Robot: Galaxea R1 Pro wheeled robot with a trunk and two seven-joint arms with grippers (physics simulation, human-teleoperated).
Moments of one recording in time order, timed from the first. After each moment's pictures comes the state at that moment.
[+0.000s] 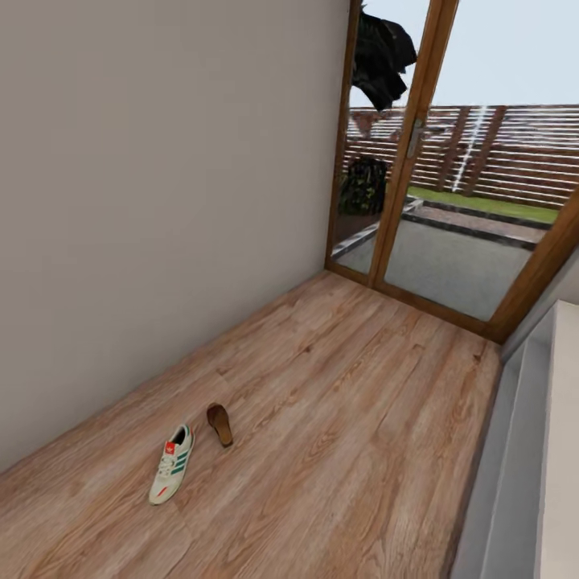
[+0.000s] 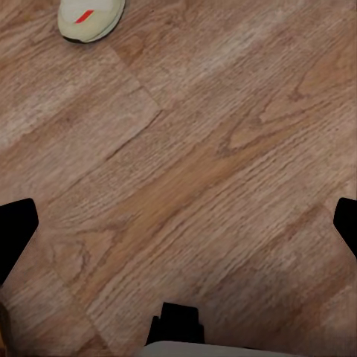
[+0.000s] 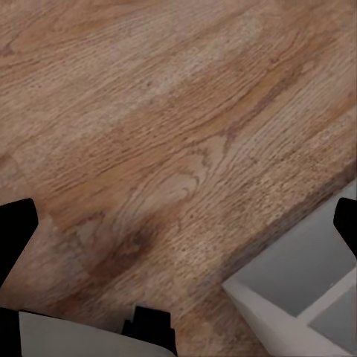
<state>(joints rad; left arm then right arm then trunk) -0.16 0.01 0.18 -0.28 0.00 -0.40 -0.01 -0.06 -0.04 0.01 -0.43 0.20 -0.39 0.00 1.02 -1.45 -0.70</state>
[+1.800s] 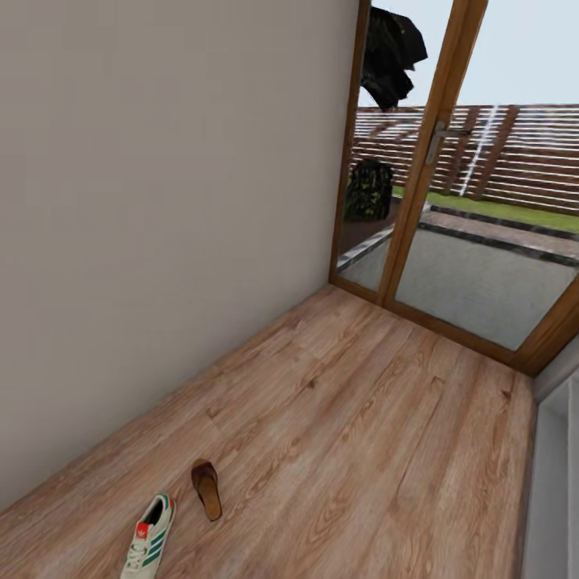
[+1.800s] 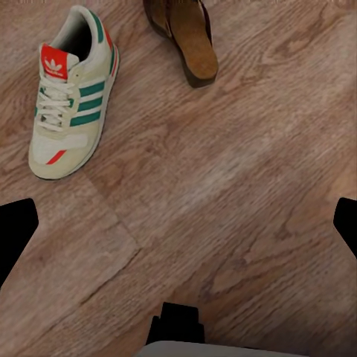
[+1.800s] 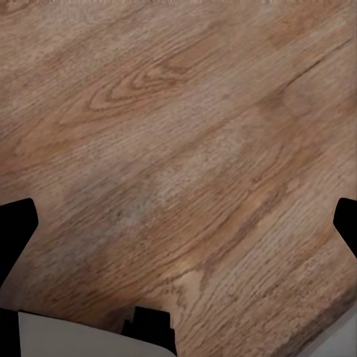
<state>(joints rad) -0.16 0.01 0.18 -0.28 0.00 -0.40 -0.01 -0.06 -0.04 0.01 -0.43 0.20 -0.39 0.00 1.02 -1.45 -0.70</state>
